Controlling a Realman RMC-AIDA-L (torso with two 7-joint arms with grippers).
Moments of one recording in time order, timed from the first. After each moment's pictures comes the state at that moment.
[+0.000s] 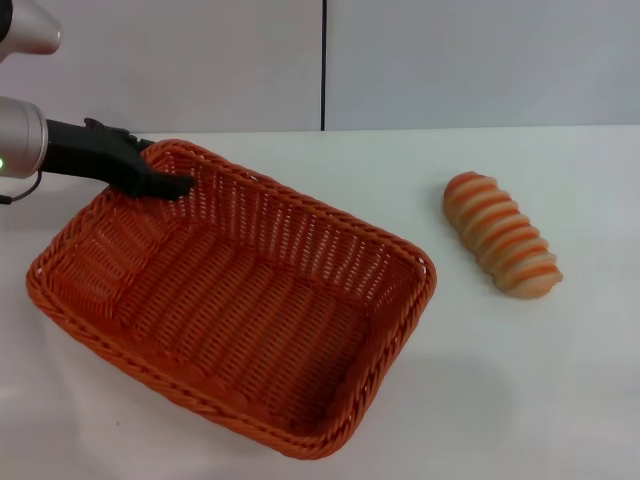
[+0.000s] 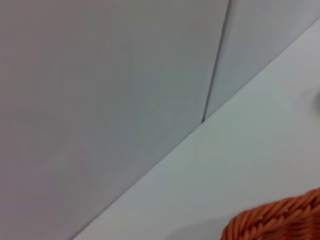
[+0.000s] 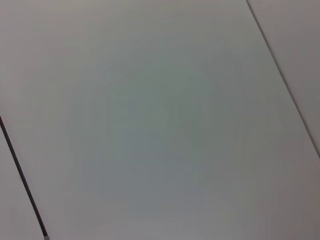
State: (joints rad) left arm -0.64 -2.06 0.83 0.95 2.44 1.30 -1.87; right arm 0.29 2.08 0.35 0.04 -1.34 -1.30 0.47
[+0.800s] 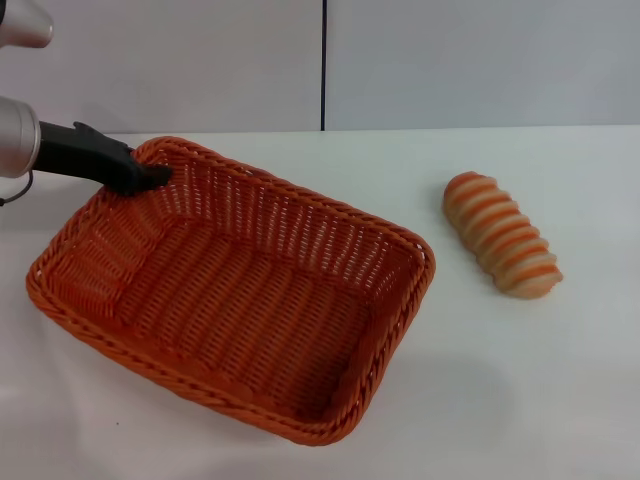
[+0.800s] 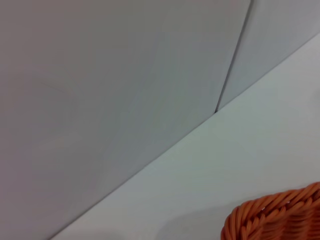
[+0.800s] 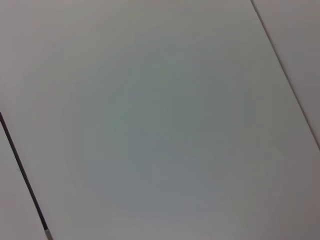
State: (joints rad) left arm -0.64 -2.05 0.82 0.98 2.49 1.32 -1.98; right arm 0.30 2.08 0.35 0.04 -1.35 -1.29 0.47
